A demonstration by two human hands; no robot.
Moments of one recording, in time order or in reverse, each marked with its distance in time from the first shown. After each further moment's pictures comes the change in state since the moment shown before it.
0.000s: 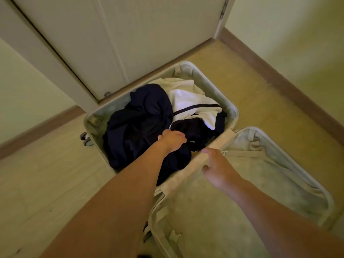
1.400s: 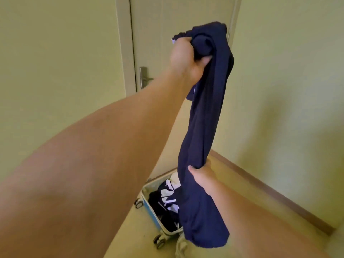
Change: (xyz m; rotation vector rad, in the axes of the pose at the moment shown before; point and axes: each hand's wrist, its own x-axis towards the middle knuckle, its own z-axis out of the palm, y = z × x) left_hand -0.788 0.167 -0.195 -1.355 0.045 1.132; right_hand -0.448 -0.233 -0.098 0.501 0.483 -0.165
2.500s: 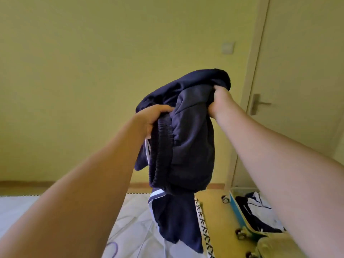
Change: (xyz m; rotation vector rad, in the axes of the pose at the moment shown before) left_hand -0.494 0.258 -0.155 0.740 0.564 -0.098; right_hand -0.461 -0.292 0.015 1.106 -0.812 -0.212
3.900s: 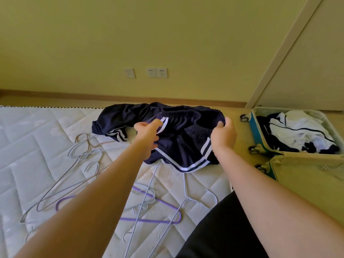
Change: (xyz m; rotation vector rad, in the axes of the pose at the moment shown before) left_hand 0.054 -0.366 -0.094 -0.062 0.450 -0.528; right_hand -0.009 0.362 -0.204 -1.121 0.467 0.129
